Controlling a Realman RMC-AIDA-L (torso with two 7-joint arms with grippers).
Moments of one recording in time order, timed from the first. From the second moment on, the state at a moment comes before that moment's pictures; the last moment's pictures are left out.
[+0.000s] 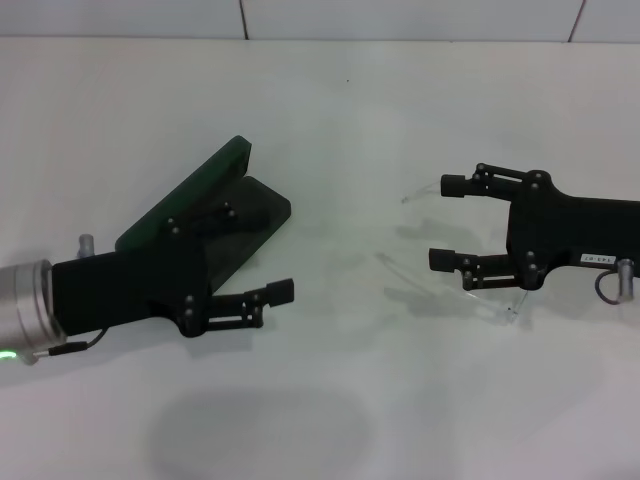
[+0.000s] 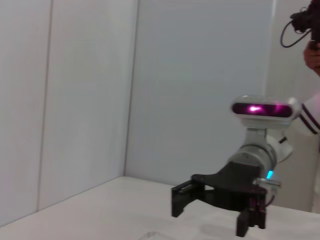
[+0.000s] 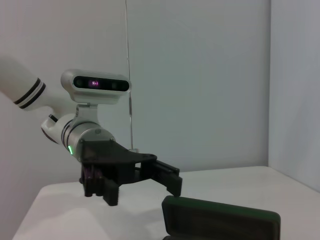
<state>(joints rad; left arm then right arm) -0.47 -1.91 1.53 0.25 1.03 1.63 -0.87 0.58 1.88 -1.53 -0.32 -1.06 -1.51 0.87</state>
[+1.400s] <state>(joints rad) -0.43 -2.00 1.08 0.85 1.90 1.21 -1.67 0.59 1.88 -1.53 -0.32 -1.06 -1.46 0.88</state>
